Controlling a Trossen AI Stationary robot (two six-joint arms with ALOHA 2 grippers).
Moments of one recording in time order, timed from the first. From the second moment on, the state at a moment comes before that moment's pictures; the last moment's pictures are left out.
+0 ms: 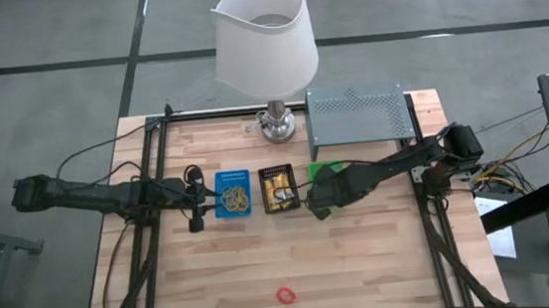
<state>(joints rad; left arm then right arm) -0.02 0.66 0.16 -0.11 -0.10 0.07 0.15 1.73 1.15 -0.91 0.37 1.08</state>
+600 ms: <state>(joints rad) -0.02 0.66 0.16 -0.11 -0.10 0.07 0.11 1.75 1.13 -0.86 0.34 1.10</state>
